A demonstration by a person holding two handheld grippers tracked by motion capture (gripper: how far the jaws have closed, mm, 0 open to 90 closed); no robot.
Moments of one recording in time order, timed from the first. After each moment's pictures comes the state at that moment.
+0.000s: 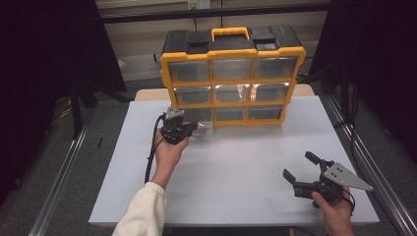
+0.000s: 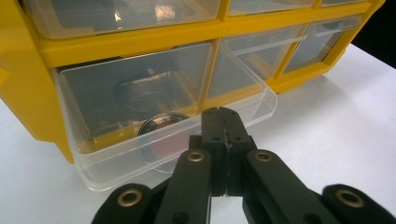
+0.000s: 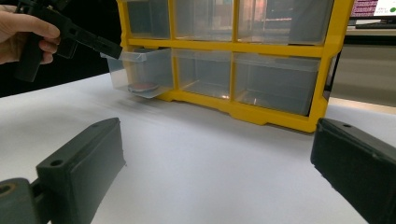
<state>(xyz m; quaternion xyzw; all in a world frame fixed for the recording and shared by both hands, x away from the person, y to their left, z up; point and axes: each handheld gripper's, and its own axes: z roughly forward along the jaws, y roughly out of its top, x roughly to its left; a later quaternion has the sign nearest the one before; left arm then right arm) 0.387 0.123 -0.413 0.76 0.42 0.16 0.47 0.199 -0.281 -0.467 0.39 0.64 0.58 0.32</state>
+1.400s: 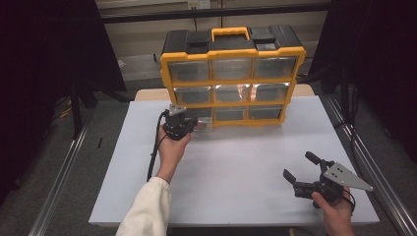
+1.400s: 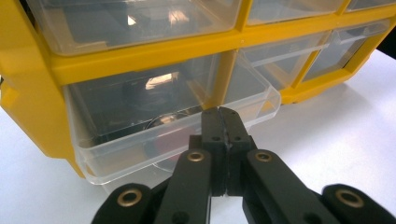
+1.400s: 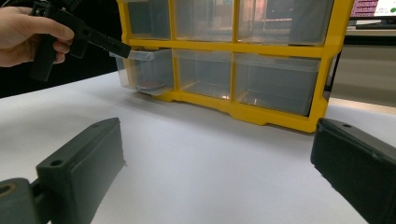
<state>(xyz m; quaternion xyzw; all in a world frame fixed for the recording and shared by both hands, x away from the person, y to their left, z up) 0.397 0.115 -0.415 0.75 0.44 0.18 0.46 0.199 -0.282 -0.467 0.39 0.64 0.58 0.32</state>
